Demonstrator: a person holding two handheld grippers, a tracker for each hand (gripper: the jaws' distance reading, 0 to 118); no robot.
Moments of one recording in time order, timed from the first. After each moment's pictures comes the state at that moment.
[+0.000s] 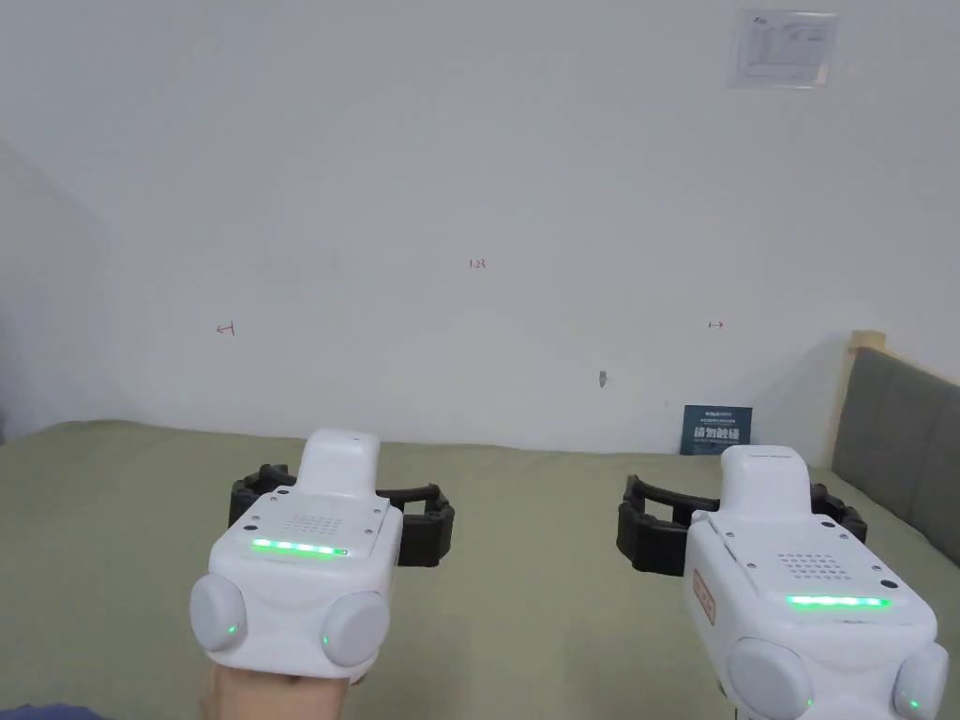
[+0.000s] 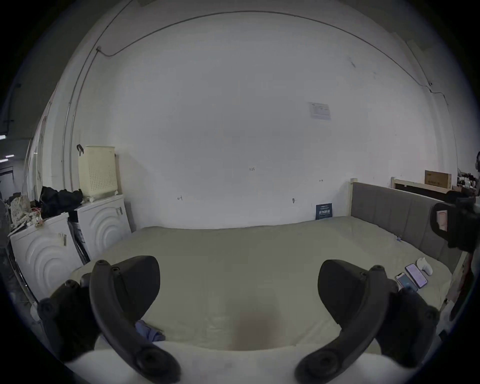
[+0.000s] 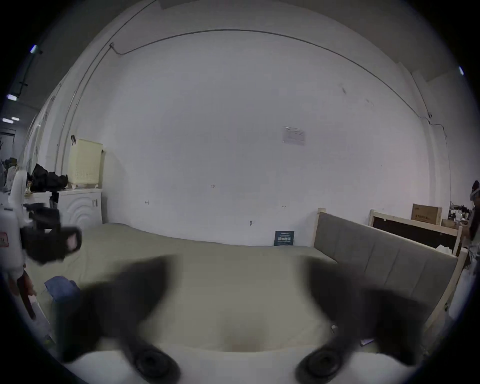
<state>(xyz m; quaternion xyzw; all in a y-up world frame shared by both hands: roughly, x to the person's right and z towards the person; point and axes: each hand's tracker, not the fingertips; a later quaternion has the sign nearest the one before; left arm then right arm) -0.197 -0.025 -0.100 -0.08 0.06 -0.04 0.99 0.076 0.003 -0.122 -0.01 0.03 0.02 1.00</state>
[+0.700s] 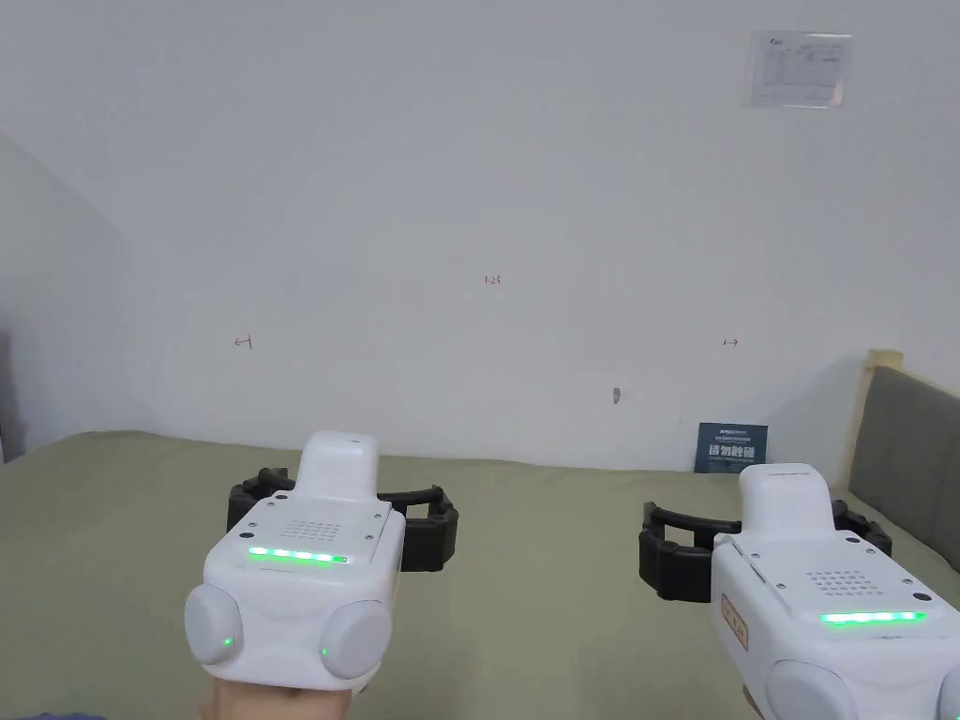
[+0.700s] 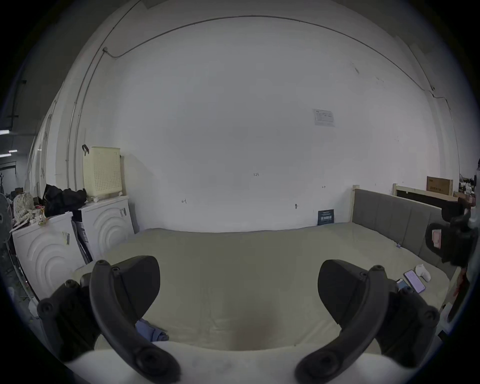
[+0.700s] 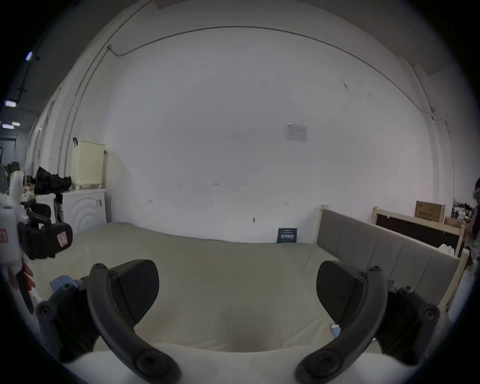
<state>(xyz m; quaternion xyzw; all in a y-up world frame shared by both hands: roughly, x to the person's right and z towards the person) -0.202 -0.008 -0.084 -0.07 0.07 -0.03 1.00 0.072 -0.003 -0.105 -0.02 0.05 0.06 1.00</state>
